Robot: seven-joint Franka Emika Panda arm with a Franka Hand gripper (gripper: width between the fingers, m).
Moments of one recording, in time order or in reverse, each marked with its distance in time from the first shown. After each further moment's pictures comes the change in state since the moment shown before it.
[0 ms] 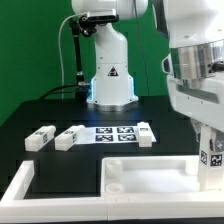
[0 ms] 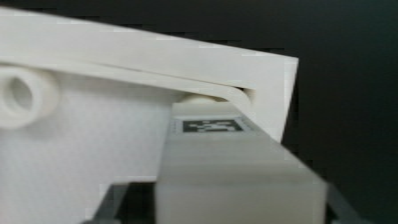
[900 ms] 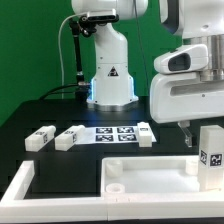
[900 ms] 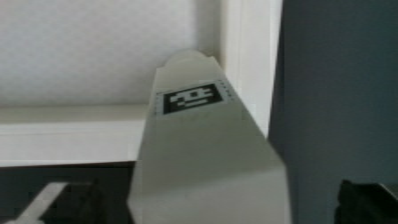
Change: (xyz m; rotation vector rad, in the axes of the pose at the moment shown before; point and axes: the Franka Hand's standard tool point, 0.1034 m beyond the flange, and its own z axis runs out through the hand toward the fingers) arm -0.006 -0.006 -0.005 -0.041 0.044 -1.201
